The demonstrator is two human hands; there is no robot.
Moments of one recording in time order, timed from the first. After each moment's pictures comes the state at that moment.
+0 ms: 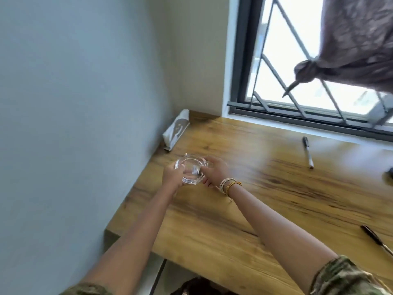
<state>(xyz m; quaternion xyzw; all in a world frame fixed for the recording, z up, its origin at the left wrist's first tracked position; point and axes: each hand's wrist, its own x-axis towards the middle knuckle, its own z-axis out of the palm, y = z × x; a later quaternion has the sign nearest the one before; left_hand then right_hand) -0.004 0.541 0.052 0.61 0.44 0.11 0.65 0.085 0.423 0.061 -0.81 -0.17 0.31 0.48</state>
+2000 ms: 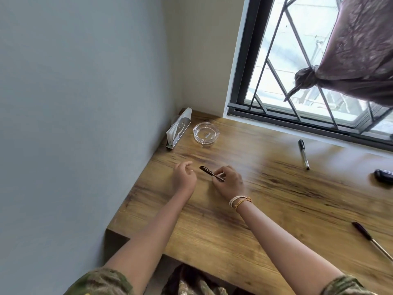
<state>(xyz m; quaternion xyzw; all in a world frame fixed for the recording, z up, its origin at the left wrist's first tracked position) -0.003 0.527 0.025 0.78 0.41 0.16 0.44 0.069 0.392 0.024 -0.88 -0.24 0.06 0.39</state>
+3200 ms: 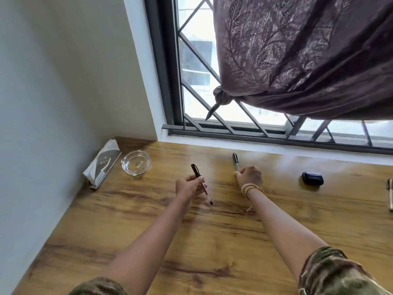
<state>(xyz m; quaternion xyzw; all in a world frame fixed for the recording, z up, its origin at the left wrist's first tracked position) 0.173 0.367 0.044 0.52 0.37 0.05 0.77 0.285 0.203 0.028 -0.96 0.06 0.03 0.28</state>
